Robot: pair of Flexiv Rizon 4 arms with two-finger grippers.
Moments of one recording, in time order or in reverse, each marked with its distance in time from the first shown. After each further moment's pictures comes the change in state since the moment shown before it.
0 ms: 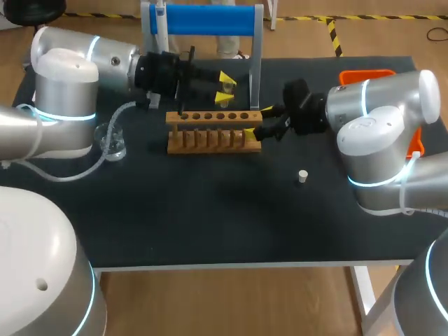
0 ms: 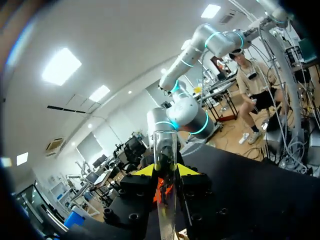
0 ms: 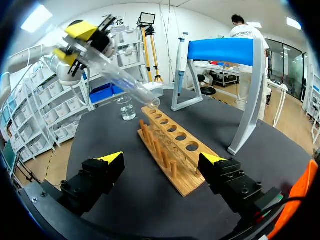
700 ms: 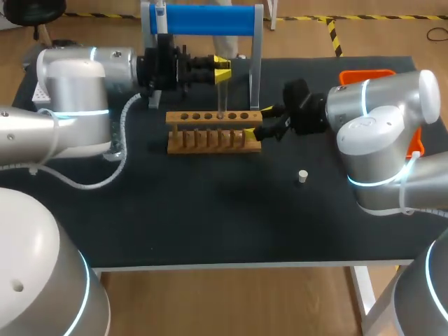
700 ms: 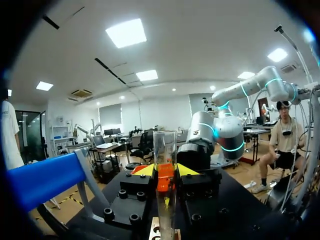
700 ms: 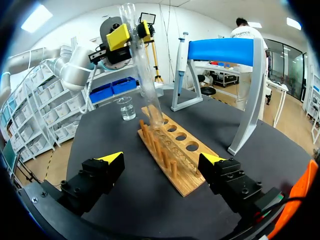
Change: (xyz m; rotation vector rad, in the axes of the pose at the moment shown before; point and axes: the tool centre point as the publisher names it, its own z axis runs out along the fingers) left arm -0.049 0.052 -0.014 0.033 -0.231 -0.501; right arm 0.000 0.000 0.000 0.000 0.000 0.000
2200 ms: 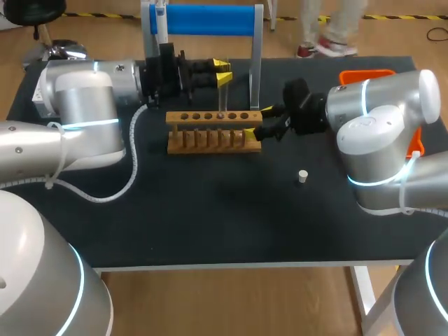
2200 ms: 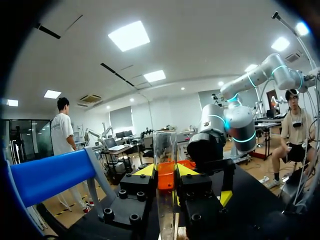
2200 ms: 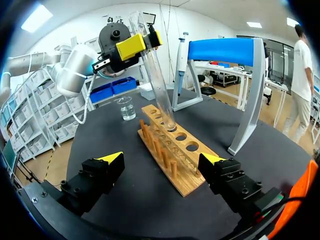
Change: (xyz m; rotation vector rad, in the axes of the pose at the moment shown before) left arm -0.011 0.020 0.000 0.004 -0.096 0.052; right arm 0.000 0.000 0.000 0.001 0.000 0.000
